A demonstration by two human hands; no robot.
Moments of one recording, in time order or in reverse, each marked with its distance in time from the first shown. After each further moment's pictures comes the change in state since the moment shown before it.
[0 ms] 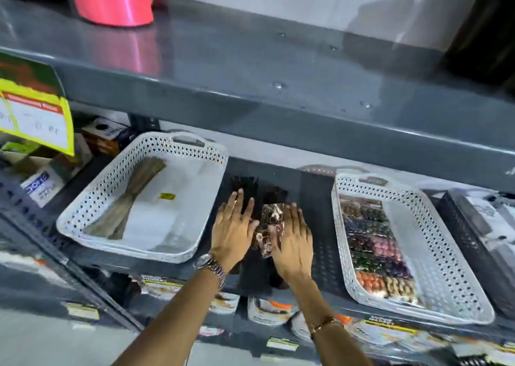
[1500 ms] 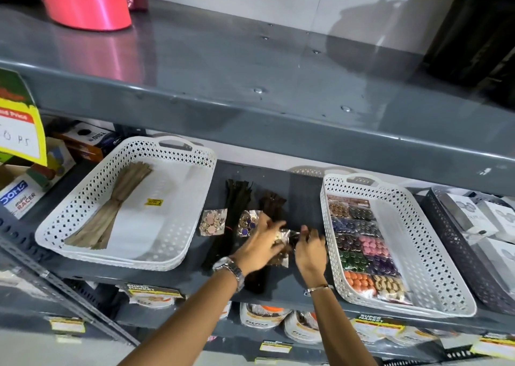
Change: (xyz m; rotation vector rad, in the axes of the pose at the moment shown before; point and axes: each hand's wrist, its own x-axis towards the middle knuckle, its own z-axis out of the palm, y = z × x) left_hand 0.007 0.060 0.002 -0.595 -0.265 0.213; right_hand 0.012 0.046 -0.014 0.377 -0.072 0.697
